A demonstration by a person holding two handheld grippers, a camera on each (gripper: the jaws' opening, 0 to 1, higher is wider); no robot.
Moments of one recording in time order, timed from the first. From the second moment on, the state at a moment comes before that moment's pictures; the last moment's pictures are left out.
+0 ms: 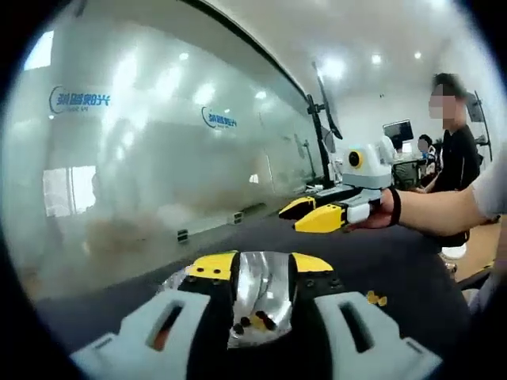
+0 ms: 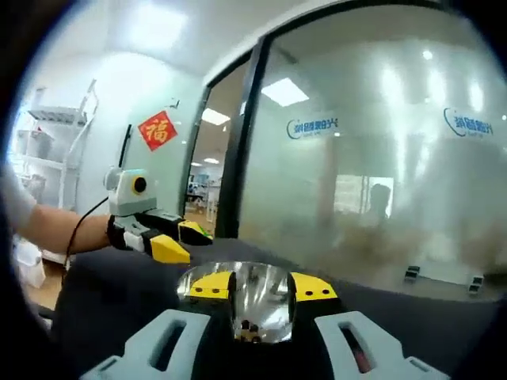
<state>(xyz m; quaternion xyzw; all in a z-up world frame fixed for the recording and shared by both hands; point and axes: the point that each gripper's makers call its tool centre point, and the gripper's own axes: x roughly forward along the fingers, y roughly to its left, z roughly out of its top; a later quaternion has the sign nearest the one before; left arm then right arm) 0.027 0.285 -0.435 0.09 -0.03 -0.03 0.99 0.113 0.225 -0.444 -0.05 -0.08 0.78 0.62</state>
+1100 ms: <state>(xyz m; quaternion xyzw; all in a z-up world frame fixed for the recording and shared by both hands) 0.007 0.208 -0.573 0.10 0.13 -0.16 0.97 0.079 0.161 -0.583 -0.18 0.06 0.85 0.49</state>
